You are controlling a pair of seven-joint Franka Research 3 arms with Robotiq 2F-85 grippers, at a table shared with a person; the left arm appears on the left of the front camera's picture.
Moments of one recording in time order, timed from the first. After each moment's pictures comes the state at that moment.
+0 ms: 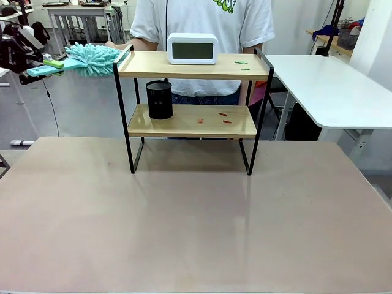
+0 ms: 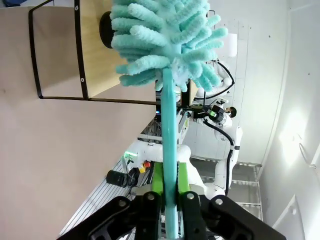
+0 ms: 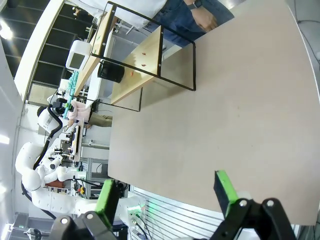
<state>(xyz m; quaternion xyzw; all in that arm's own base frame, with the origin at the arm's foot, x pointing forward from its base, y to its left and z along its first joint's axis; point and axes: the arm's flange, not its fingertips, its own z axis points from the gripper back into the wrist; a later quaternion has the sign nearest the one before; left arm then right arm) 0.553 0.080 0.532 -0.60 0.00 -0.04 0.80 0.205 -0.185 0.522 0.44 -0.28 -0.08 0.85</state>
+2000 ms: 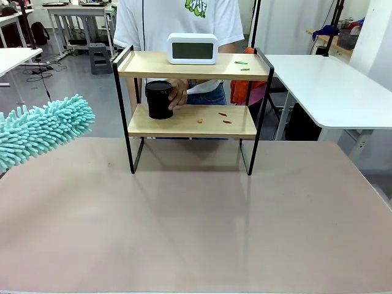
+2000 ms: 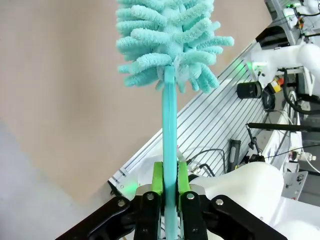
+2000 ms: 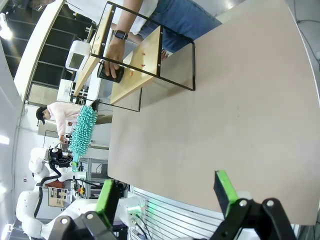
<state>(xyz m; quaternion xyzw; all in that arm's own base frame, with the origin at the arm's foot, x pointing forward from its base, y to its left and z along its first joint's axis) 0.260 0.169 0.512 -0.32 -0.07 -0.27 0.91 0.205 -0.186 0.522 0.44 -0.28 -0.08 0.85</state>
